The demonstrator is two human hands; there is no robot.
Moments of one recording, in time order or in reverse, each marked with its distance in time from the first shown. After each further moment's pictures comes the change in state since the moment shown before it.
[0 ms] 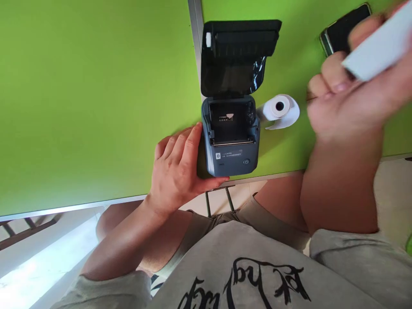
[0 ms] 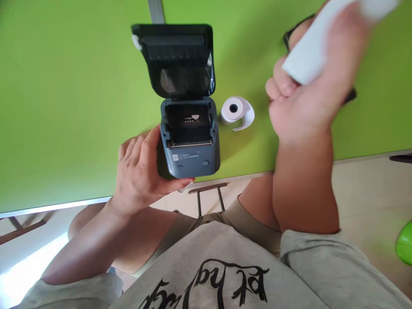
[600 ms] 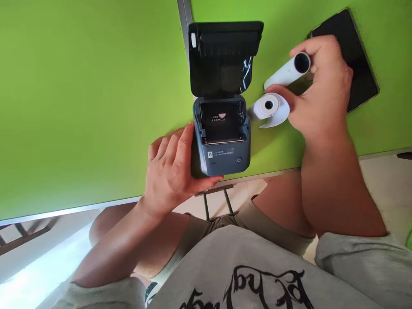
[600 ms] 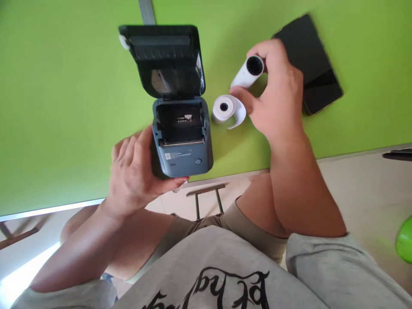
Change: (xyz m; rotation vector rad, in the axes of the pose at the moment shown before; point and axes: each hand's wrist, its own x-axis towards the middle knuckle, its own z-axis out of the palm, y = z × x) left_hand -0.001 -0.001 0.003 -0.001 0.012 -0.019; right_hand 0.002 0.043 0.011 -0.416 -0.010 -0.355
